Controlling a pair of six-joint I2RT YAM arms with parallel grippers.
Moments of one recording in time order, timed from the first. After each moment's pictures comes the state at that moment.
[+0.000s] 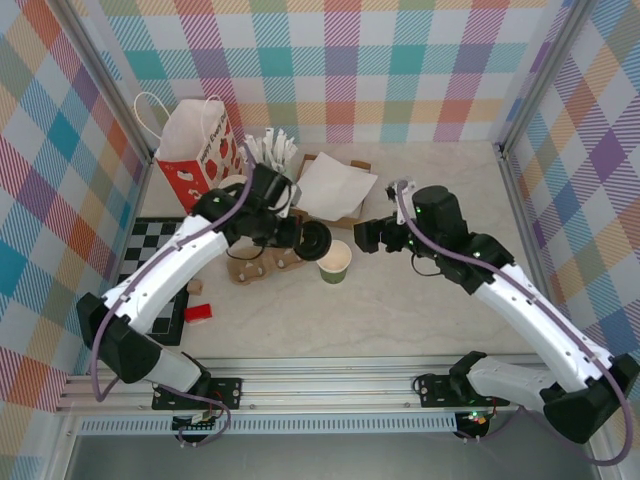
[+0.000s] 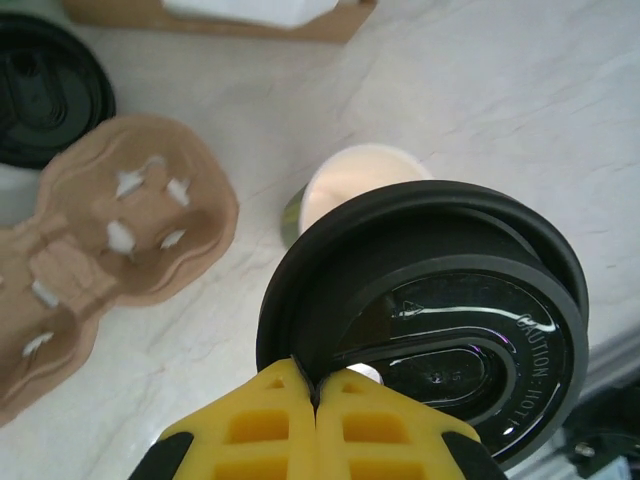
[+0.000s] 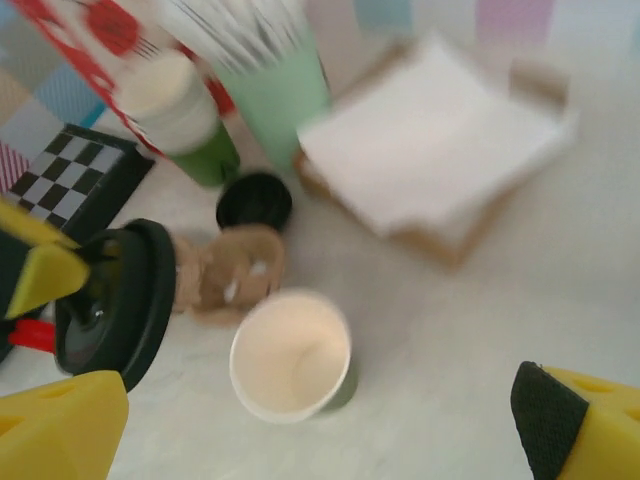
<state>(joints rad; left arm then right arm) -0.66 1.49 1.52 -1.07 0.07 -0.45 0.59 1.10 1.12 -0.64 -0.08 0.39</state>
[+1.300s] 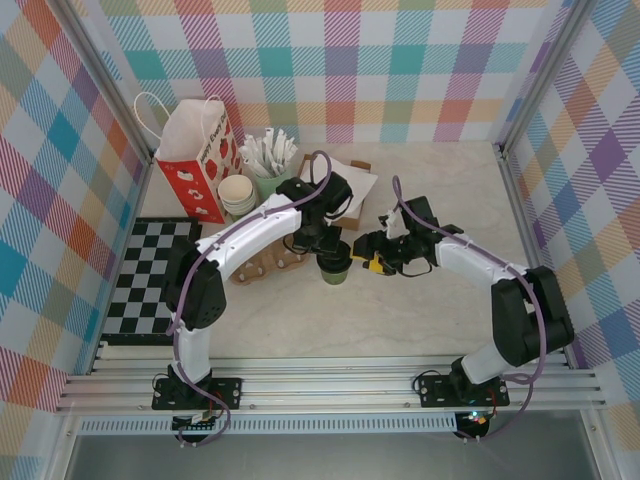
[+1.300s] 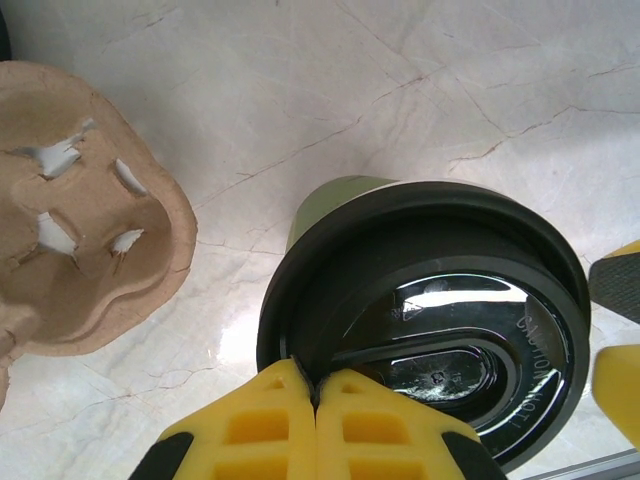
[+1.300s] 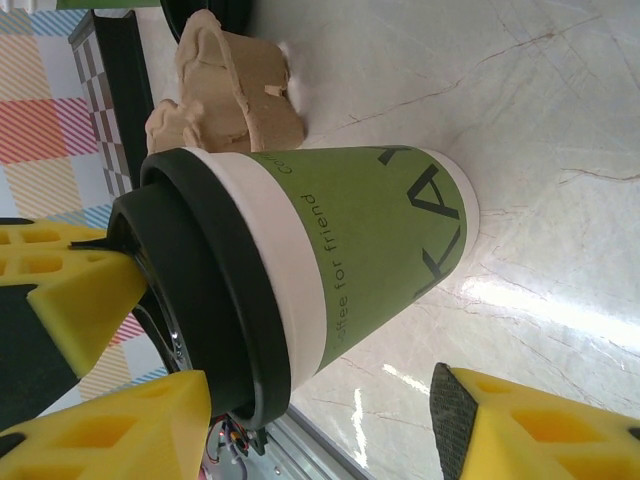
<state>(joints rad) -0.76 1.95 1.81 -1.21 0.00 -0.52 0.37 1.52 0.92 -0.39 -0.75 0.71</state>
